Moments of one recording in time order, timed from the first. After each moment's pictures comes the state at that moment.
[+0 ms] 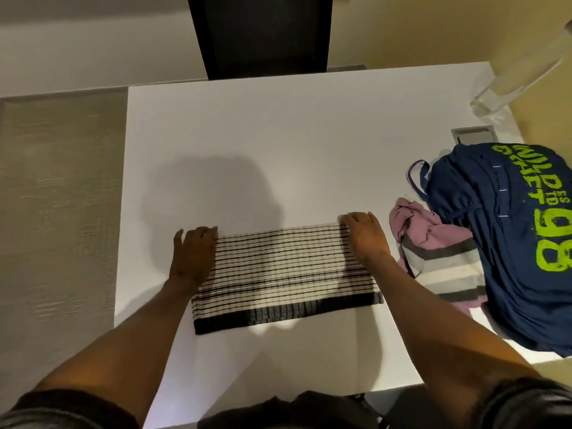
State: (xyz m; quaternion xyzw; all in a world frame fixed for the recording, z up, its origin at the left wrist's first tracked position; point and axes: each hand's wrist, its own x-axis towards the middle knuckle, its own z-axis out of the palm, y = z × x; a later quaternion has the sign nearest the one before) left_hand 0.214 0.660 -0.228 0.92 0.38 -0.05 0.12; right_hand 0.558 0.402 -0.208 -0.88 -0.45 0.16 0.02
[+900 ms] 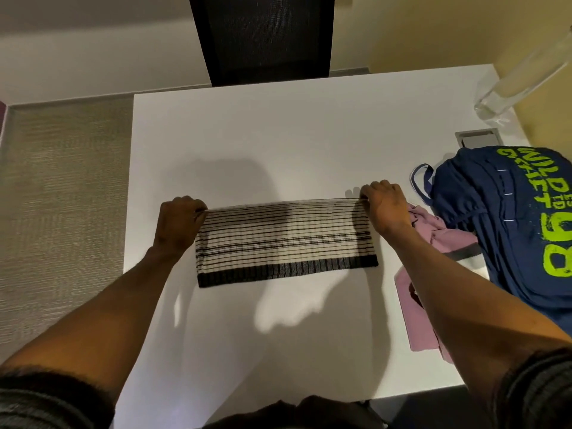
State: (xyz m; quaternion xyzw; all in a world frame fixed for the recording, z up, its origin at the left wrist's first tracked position) left_hand 0.246 0.742 -0.166 0.93 0.32 0.08 0.14; right_hand 0.623 0.436 -0.161 -0.88 -0.48 0.04 0.04
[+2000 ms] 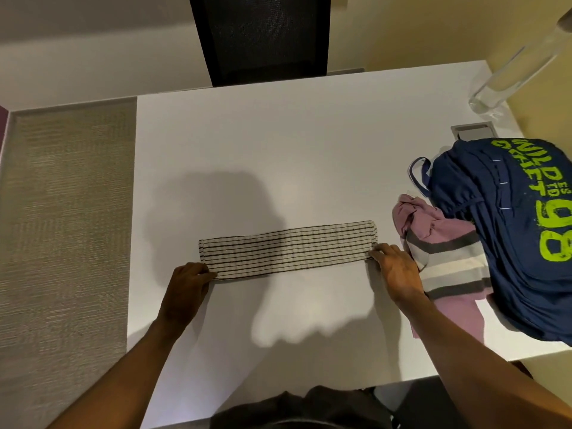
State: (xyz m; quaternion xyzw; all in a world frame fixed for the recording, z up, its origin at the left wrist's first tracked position) left_hand 0.135 0.626 -0.220 0.95 0.27 0.04 0.14; right_hand 0.528 0.303 -0.211 -0.89 -0.45 0.10 -0.01
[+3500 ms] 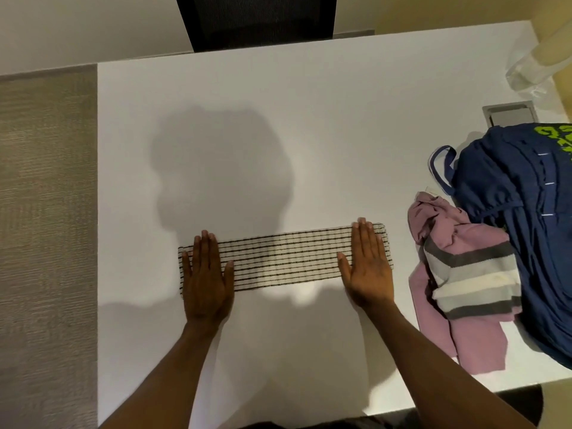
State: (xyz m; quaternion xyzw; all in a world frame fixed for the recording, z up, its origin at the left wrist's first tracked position) left_hand 0.225 0.590 -0.263 0.88 0.45 0.01 0.14; right_hand 0.494 0.371 -0.250 -0.90 -0.41 0.14 0.06
